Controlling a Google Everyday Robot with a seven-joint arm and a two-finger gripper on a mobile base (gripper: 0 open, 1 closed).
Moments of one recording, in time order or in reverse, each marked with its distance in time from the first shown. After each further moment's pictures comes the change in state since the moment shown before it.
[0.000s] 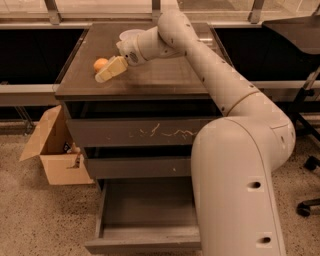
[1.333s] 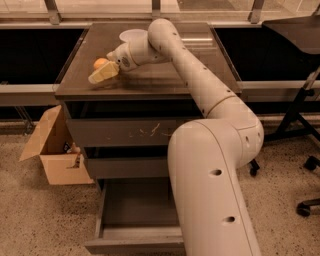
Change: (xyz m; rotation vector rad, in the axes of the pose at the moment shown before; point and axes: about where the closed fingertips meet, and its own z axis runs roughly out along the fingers) arm 0.018 -0.014 0.050 -0.036 0.005 0.077
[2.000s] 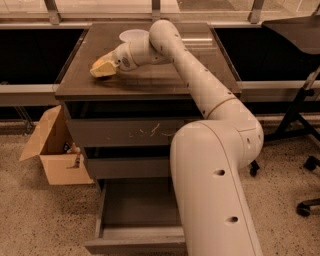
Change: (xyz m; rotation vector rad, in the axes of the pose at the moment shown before) arm -0.007 0.006 -0.001 -0.030 -0.045 -0.025
